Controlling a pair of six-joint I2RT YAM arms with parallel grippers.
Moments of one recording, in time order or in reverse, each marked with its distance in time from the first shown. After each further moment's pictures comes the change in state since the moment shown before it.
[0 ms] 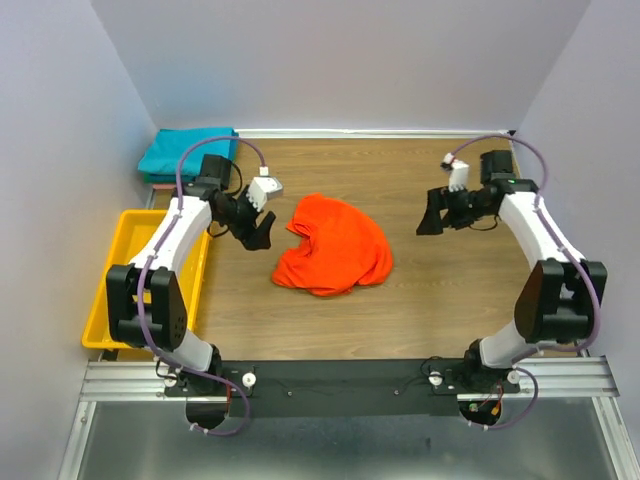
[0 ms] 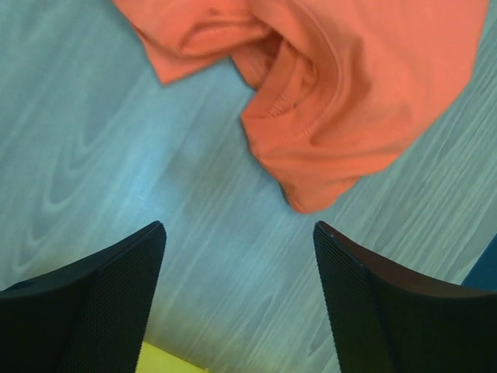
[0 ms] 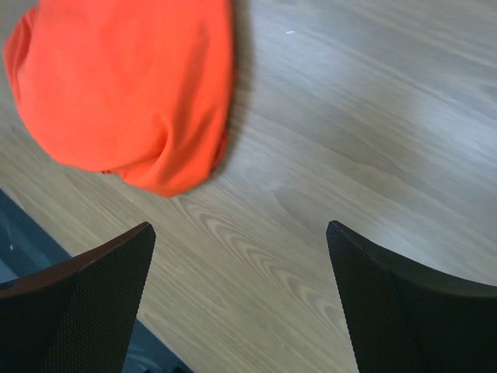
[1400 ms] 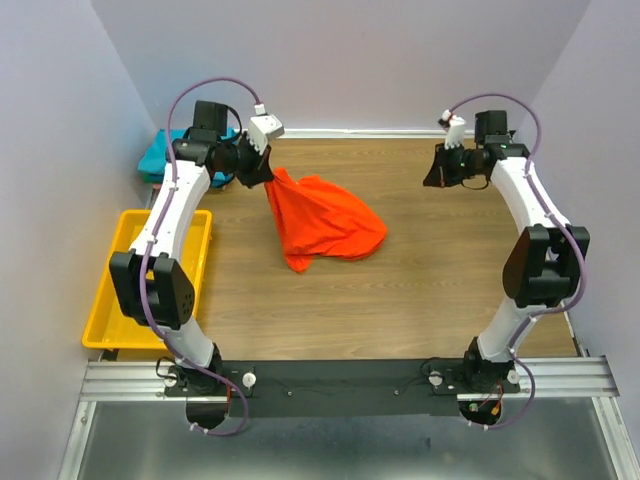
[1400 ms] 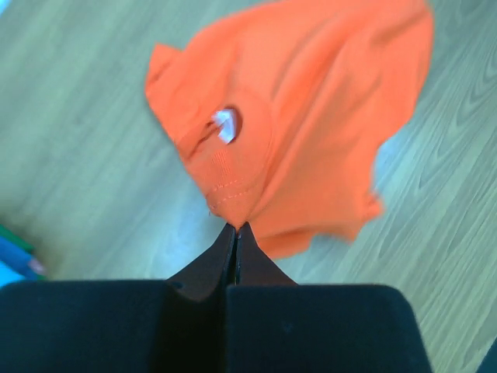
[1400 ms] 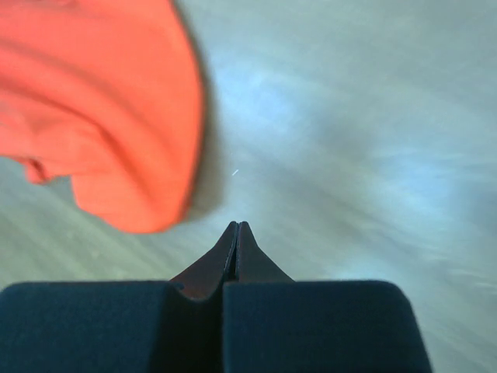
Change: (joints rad) left arm -0.024 0.146 0.360 0.050 0.048 -0.139; right arm 0.107 0.296 0.343 0.098 0.053 0.070
